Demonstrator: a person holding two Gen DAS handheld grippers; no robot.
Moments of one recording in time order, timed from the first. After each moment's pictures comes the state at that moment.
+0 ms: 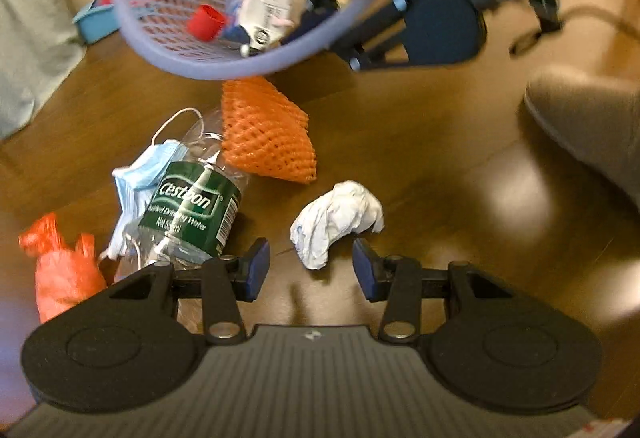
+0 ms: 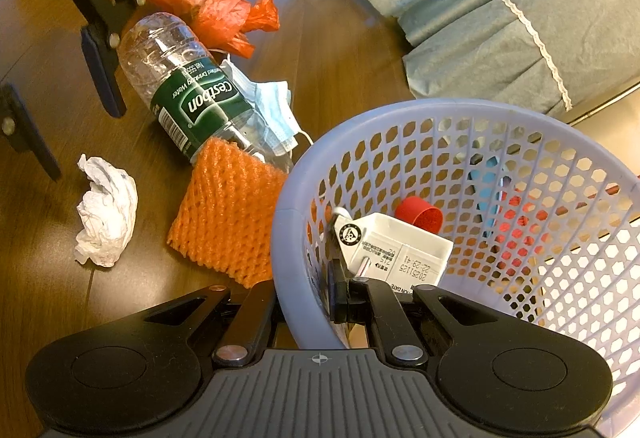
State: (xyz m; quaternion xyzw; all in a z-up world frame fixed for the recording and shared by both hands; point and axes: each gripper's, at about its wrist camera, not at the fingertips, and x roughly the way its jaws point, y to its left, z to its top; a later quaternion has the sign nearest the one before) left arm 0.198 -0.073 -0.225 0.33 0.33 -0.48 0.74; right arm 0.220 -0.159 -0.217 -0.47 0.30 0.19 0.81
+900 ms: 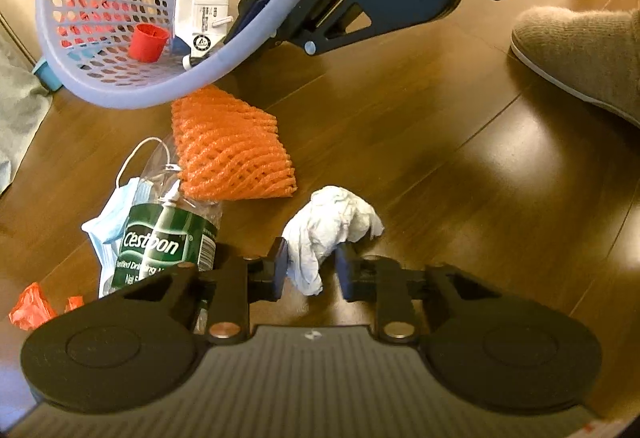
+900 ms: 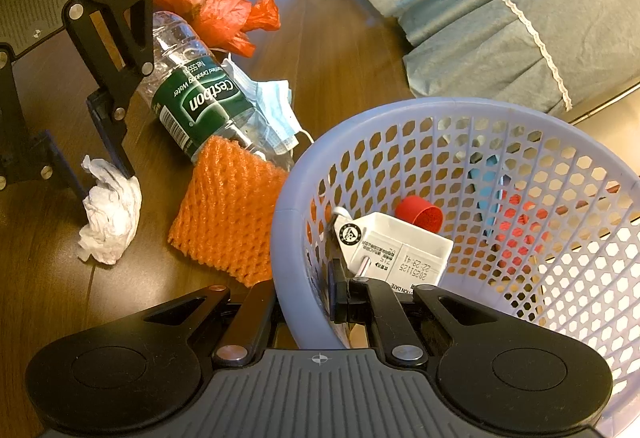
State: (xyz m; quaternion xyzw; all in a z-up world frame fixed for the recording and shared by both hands) left arm 0.199 -0.100 -0.249 0.39 0.30 -0.51 0.70; right arm 0.218 -0.159 -0.218 -0.47 0.30 0.19 0.81
